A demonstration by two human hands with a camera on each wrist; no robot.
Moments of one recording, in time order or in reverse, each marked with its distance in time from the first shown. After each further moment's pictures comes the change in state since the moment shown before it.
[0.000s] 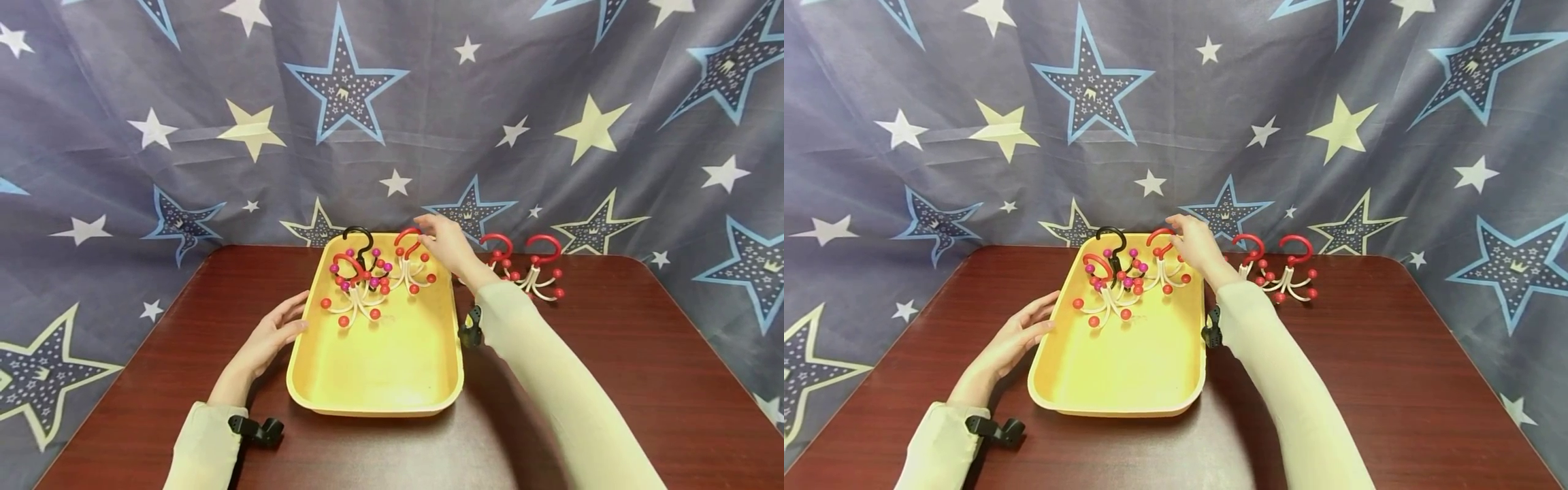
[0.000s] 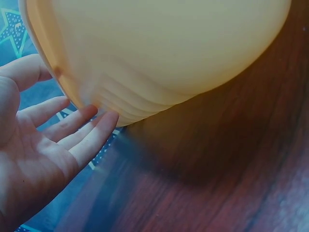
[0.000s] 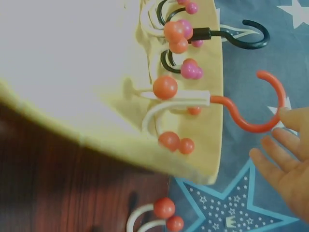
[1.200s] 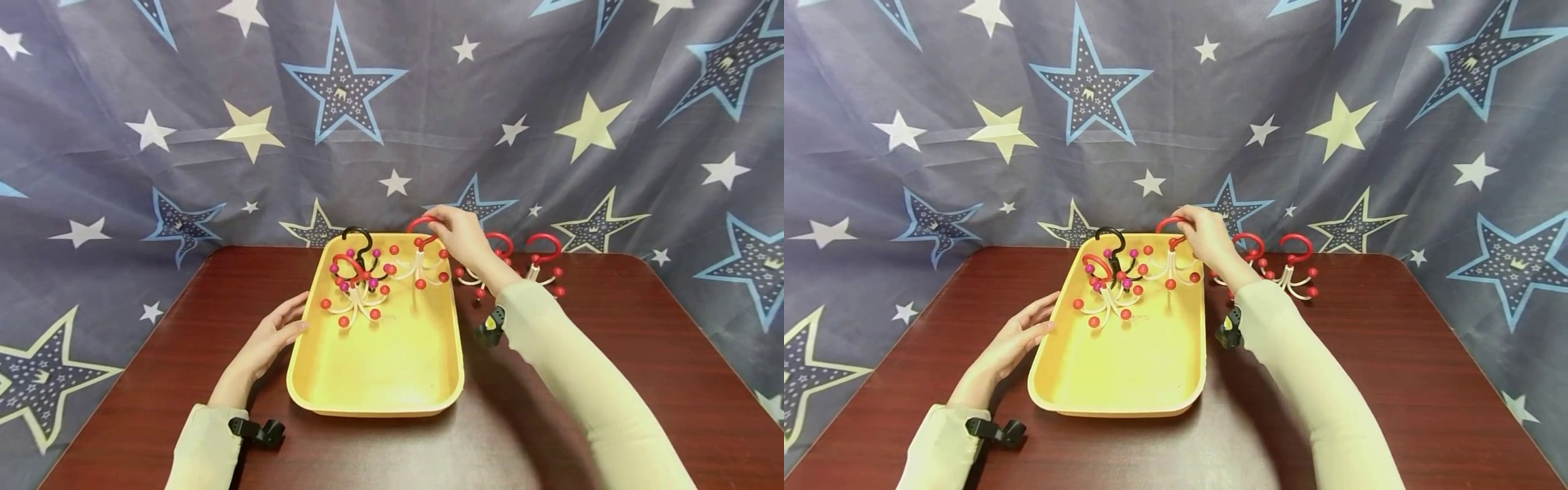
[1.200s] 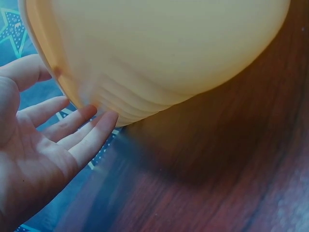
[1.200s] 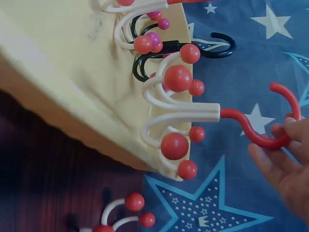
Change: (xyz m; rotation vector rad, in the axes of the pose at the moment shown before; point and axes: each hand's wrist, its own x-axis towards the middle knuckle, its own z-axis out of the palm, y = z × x) left_hand 0.001 0.000 -0.001 -0.009 0.005 -0.001; right_hand -0.013 -0.008 -0.029 0.004 0.147 -0.036
